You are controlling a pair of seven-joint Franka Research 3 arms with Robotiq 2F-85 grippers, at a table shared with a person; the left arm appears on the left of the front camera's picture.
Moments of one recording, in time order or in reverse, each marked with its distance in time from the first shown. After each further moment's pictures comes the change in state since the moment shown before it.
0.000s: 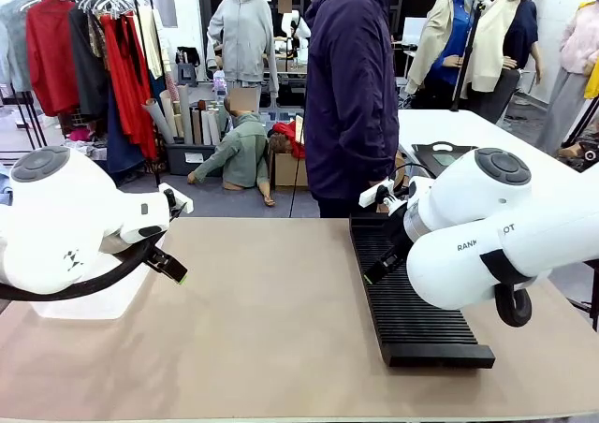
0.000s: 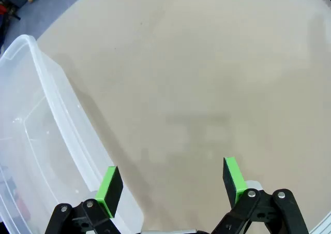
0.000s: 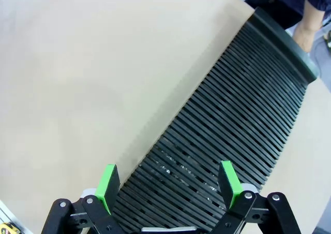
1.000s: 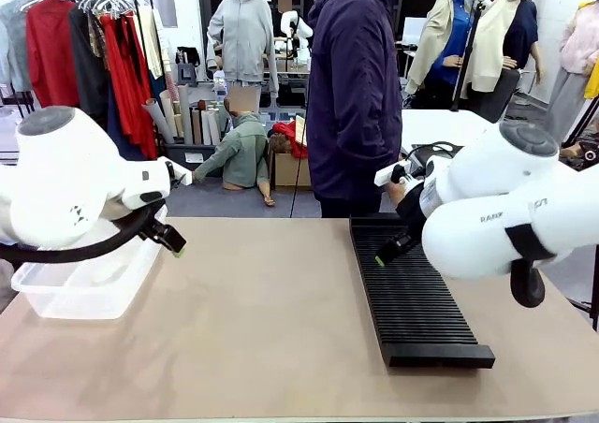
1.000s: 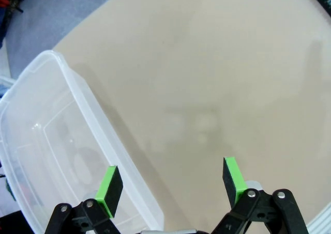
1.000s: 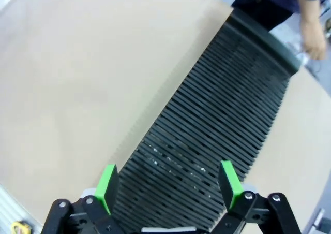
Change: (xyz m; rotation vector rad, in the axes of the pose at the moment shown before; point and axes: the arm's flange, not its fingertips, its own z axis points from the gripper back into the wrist) left arm 0.051 0.029 0.025 -0.002 0.036 0.033; right arm 0.014 -0.029 0.039 0.020 0.005 -0.073
